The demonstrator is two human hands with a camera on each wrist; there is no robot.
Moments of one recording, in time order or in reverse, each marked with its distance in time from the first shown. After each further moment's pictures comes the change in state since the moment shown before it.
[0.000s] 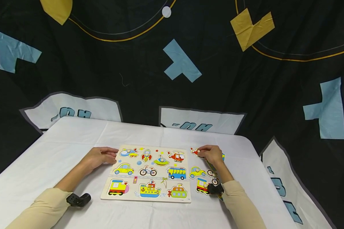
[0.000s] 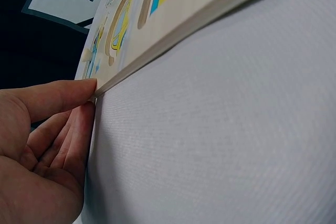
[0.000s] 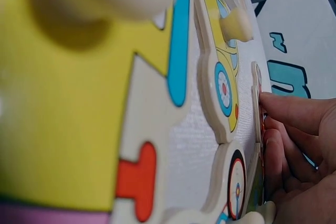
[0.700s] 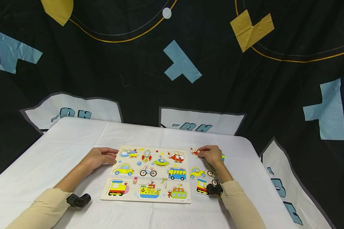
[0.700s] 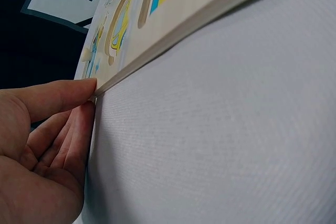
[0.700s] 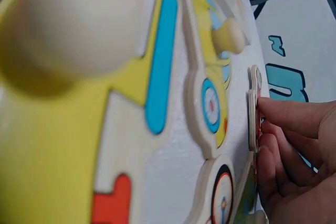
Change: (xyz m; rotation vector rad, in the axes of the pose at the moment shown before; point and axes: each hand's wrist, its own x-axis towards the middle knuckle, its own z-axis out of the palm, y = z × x) left_hand 0.001 0.001 -0.001 -0.003 -0.006 0.014; right_hand 0.000 -0.004 0.003 -0.009 0.033 0.000
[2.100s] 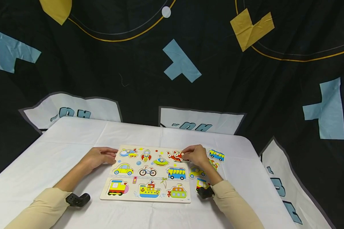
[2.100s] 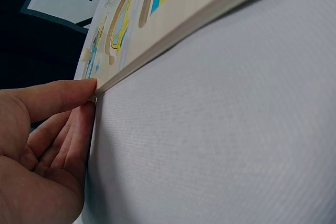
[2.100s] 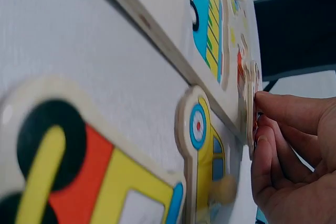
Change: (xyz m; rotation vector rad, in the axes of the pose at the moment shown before) left_hand 0.000 0.001 0.000 0.003 -0.003 -0.023; right_hand -0.028 -0.044 0.035 -0.044 -0.143 -0.124
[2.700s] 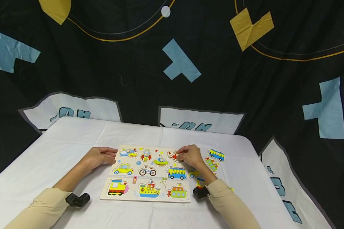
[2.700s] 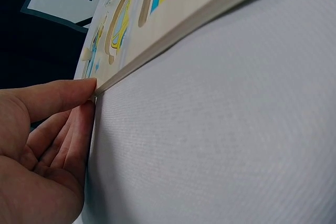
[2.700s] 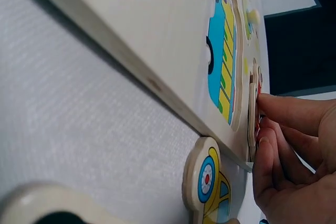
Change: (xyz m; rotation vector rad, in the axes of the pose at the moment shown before) left_hand 0.002 -0.001 0.000 0.006 -0.001 -0.004; right_hand 0.000 -0.010 0.020 -0.027 0.001 -0.039
